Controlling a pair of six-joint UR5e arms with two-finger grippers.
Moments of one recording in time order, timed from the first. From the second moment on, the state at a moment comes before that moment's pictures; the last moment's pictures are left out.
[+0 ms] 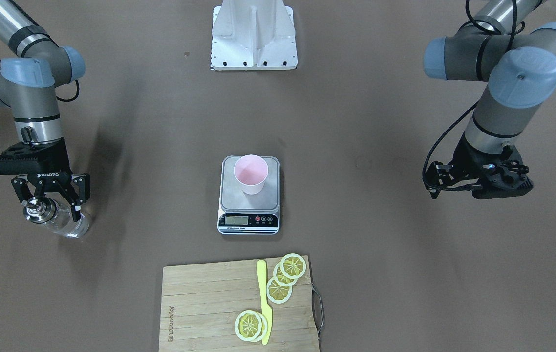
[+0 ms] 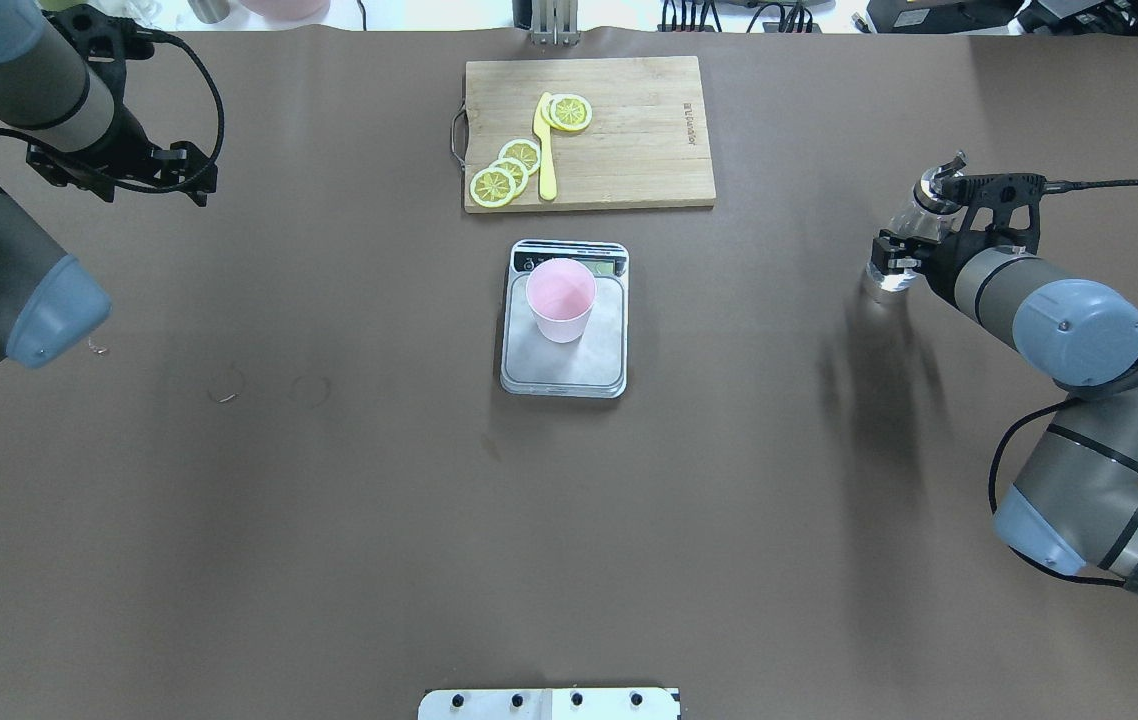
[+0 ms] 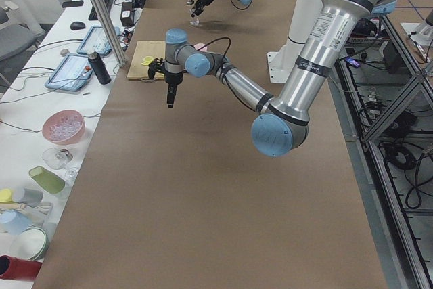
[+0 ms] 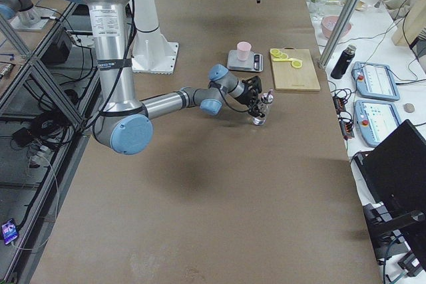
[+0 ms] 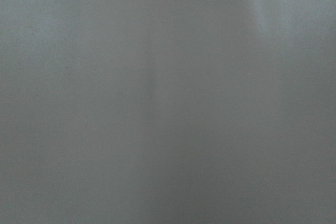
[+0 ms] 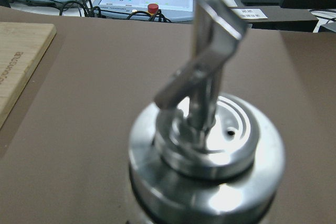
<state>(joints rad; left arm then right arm) -0.98 -2.00 -1.72 -1.58 -1.97 -0.81 0.70 -1.45 1.64 -0.76 1.33 1.02</state>
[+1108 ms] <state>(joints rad) -0.98 -2.00 -1.71 -1.58 -1.97 -0.81 0.70 -1.45 1.64 -0.76 1.33 1.00</state>
